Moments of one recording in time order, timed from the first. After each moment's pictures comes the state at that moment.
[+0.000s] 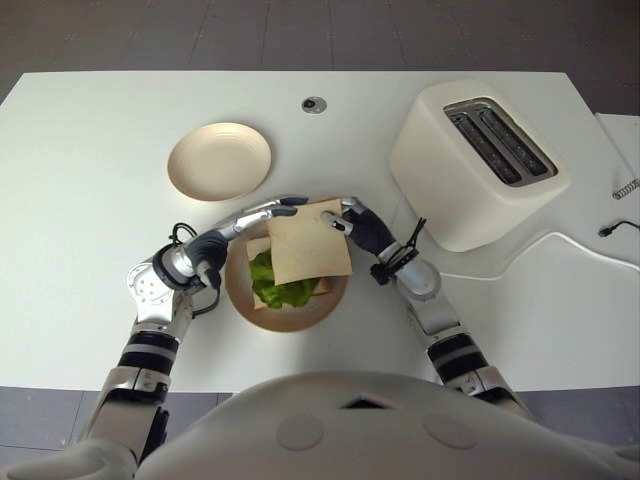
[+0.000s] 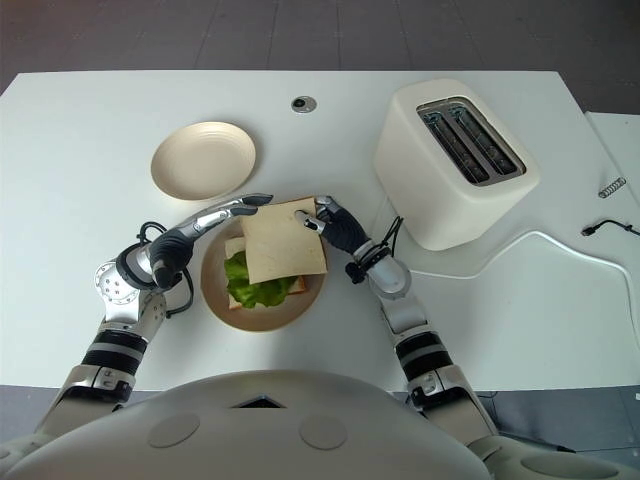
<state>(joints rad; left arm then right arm) 0.00 0.37 -0.12 0.27 -0.43 -1.02 -1.00 0.01 -0.14 0.27 0.21 0.04 -0.39 0.35</state>
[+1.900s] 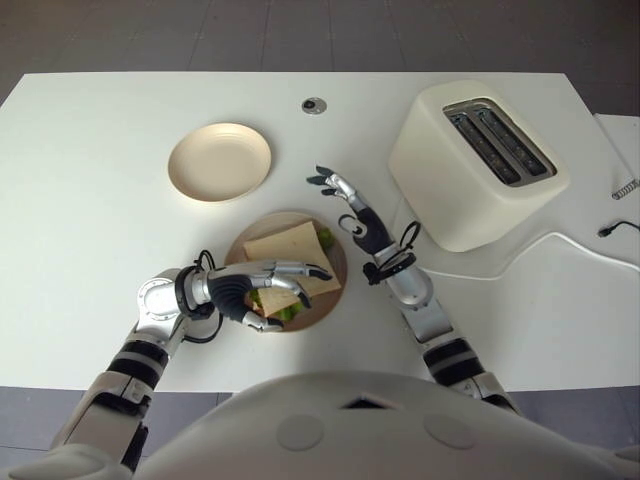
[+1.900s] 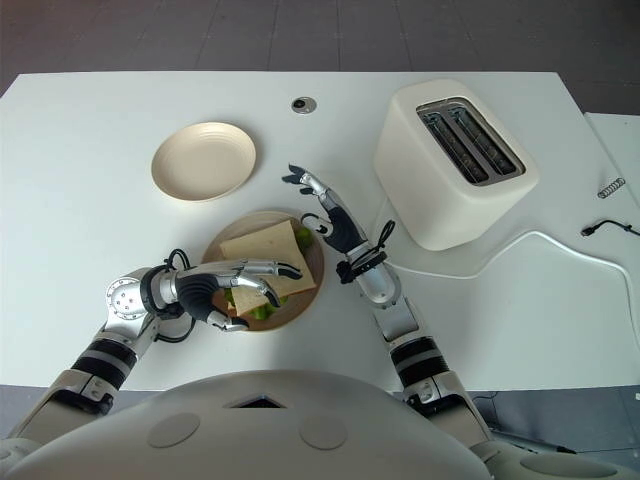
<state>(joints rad) 0.03 0.49 -0.34 0.38 -0.33 -1.10 -1.12 0.03 -0.11 0.30 0.17 -0.27 -0.57 0.04</state>
